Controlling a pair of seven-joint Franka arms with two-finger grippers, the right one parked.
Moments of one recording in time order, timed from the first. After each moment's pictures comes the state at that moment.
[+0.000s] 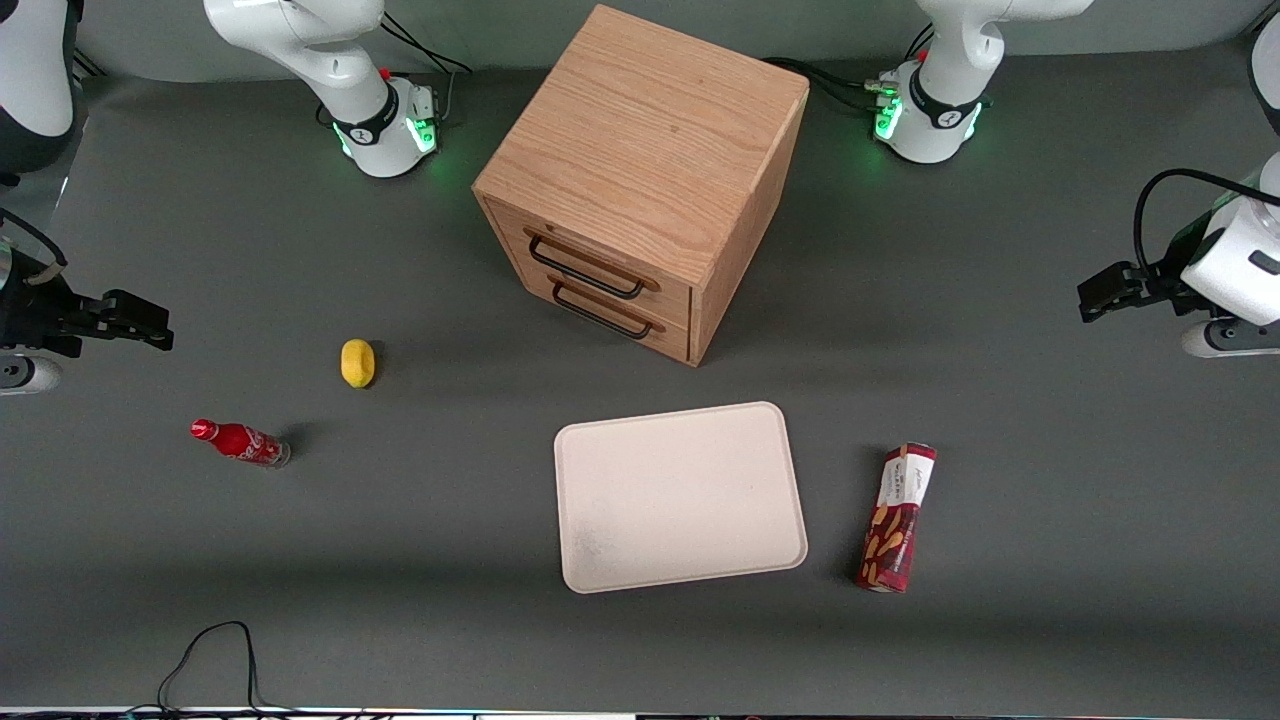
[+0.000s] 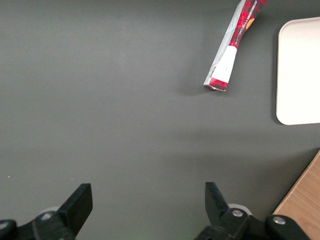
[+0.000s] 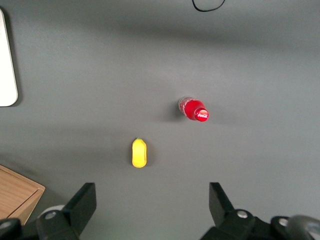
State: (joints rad) arm -0.10 0.03 0.05 -1.63 0.05 1.62 -0.09
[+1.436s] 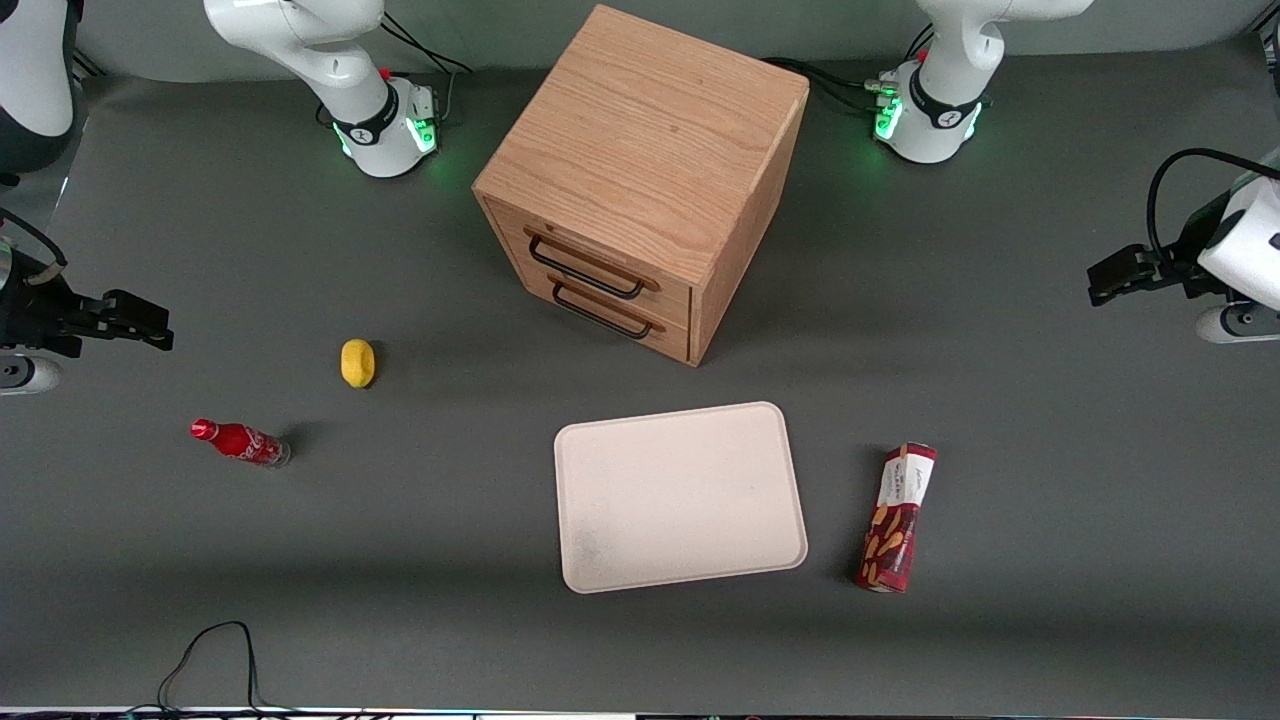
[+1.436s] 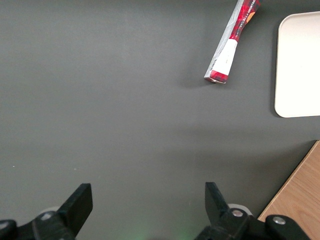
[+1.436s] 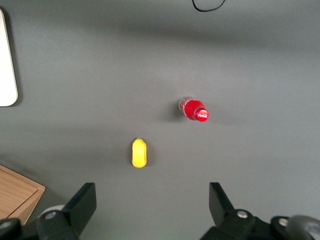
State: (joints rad) arm -0.10 0.04 0.06 -1.59 0.05 1.55 -0.09
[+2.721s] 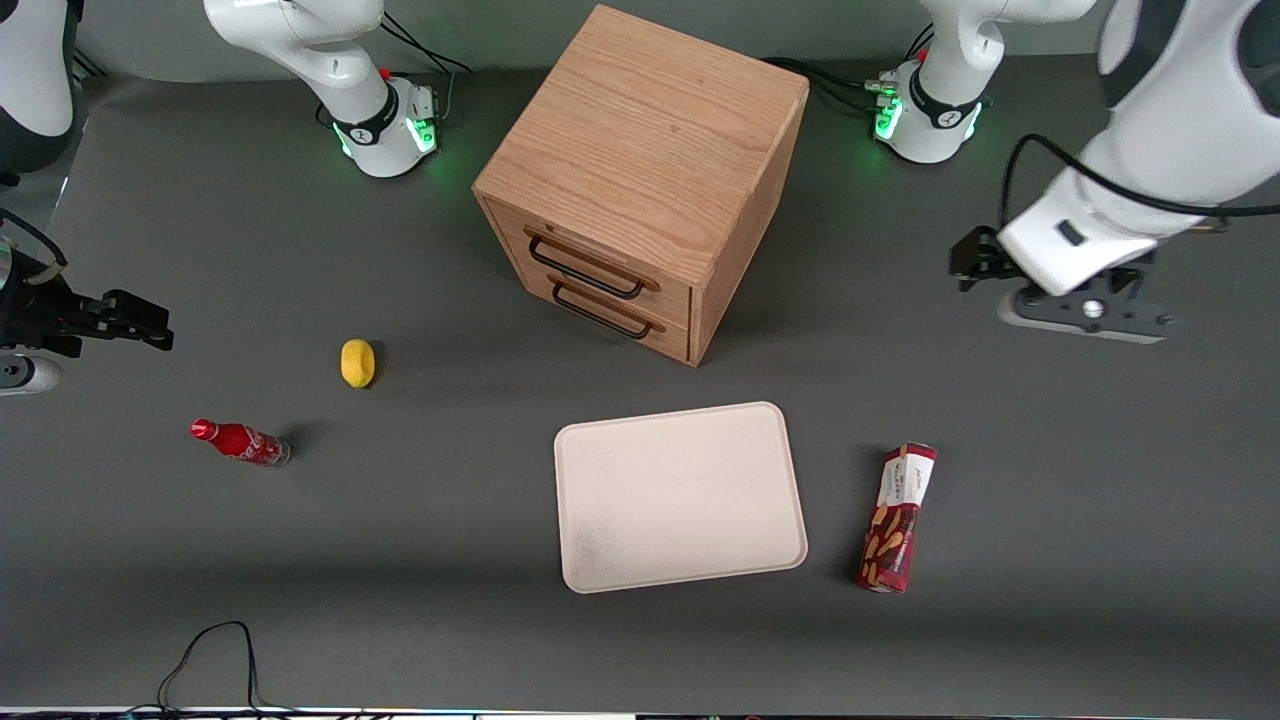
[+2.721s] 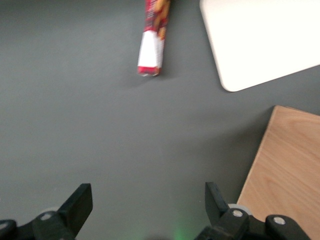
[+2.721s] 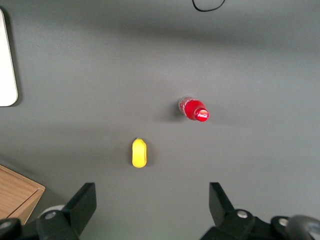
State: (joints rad) arm -0.21 0.14 -0.12 -1.46 0.05 1.50 -0.09
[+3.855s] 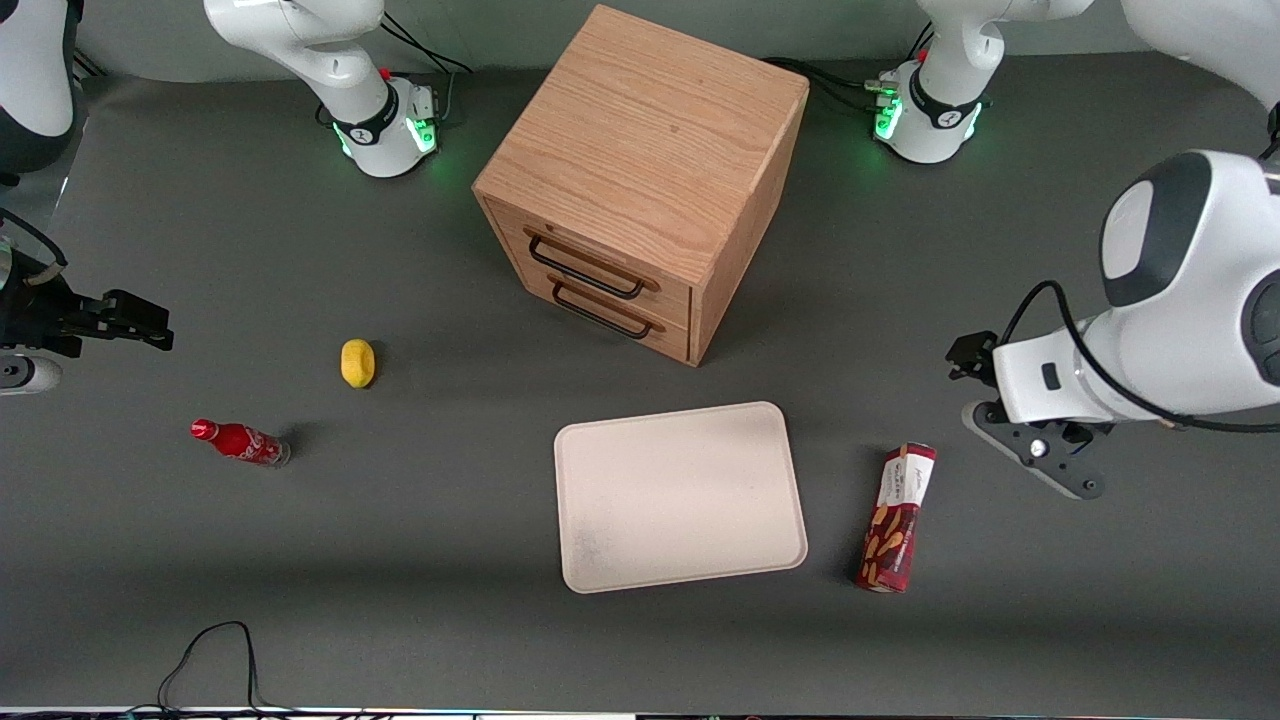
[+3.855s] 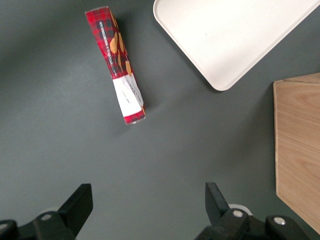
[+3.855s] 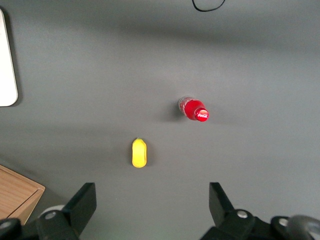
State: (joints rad) arm -0.10 0.49 -0.14 -1.15 0.00 1.50 0.41
